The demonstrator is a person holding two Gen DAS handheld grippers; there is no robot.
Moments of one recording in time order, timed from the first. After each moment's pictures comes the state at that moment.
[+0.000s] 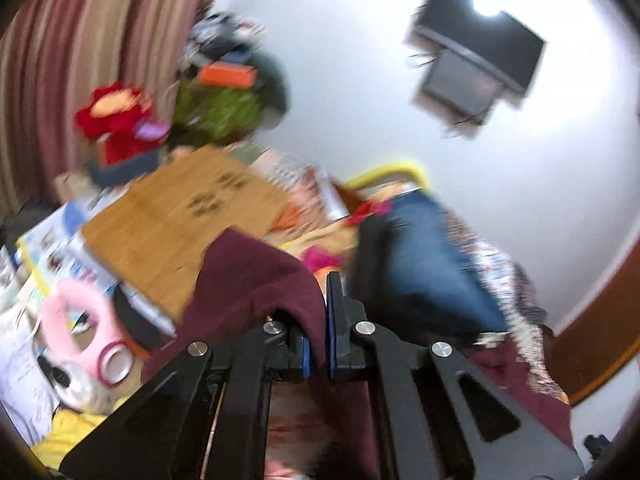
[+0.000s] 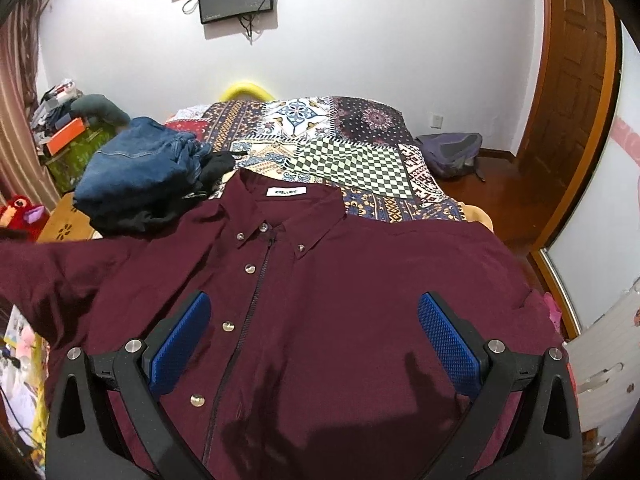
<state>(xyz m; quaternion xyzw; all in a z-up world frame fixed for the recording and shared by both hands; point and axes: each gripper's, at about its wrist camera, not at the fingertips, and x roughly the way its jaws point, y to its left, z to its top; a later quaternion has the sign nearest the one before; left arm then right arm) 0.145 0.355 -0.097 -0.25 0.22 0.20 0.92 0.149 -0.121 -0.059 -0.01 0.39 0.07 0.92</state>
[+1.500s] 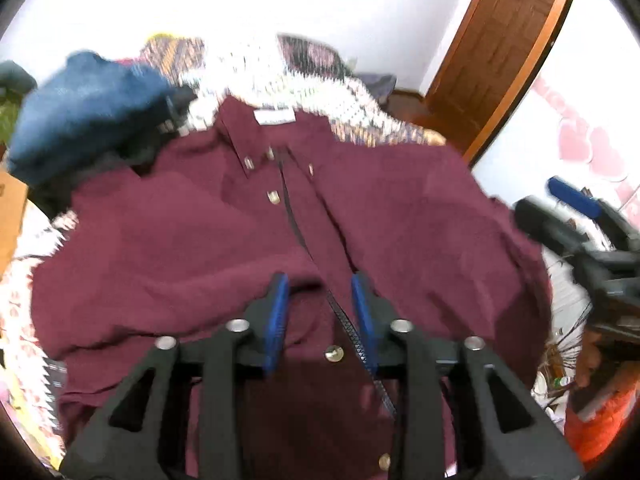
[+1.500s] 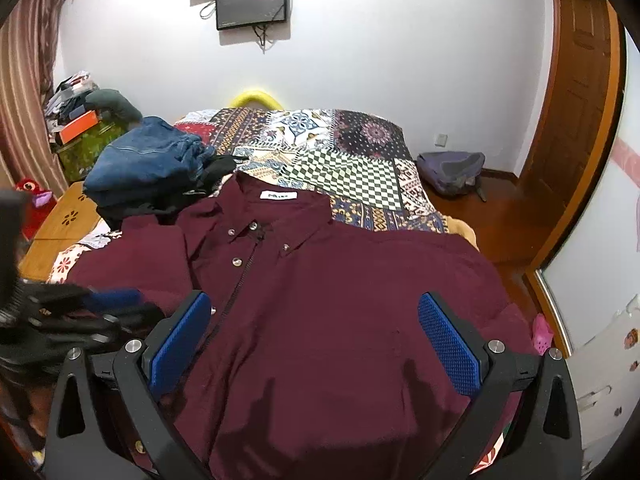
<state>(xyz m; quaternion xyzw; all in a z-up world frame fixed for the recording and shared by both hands) 0.207 0.032 -0.158 -0.05 0.45 -0.15 0.88 0.127 -0.148 -0.053 -0.04 0.36 0.09 0.93</state>
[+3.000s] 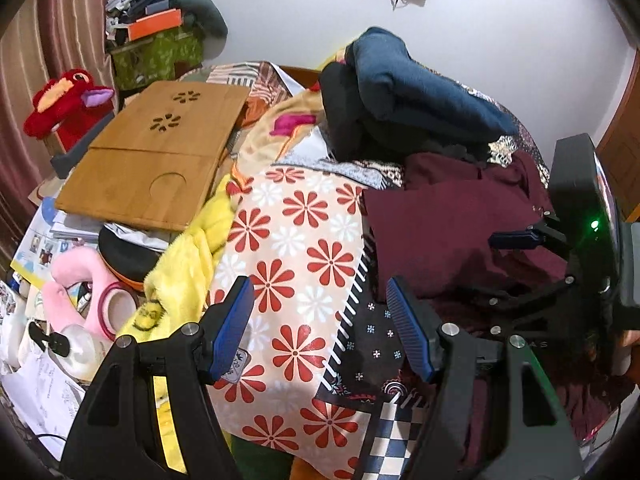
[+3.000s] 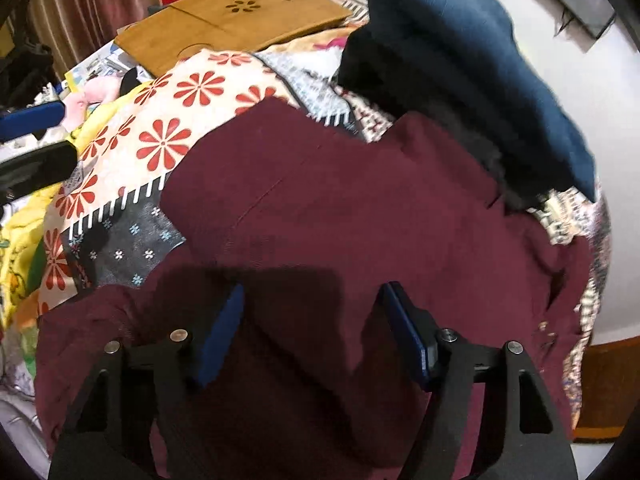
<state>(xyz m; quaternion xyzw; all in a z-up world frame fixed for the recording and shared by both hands) 0.111 0.309 -0.213 -0.14 0.42 0.12 0.89 0.169 0.165 -0.180 -0.35 0.48 0.36 0.72</state>
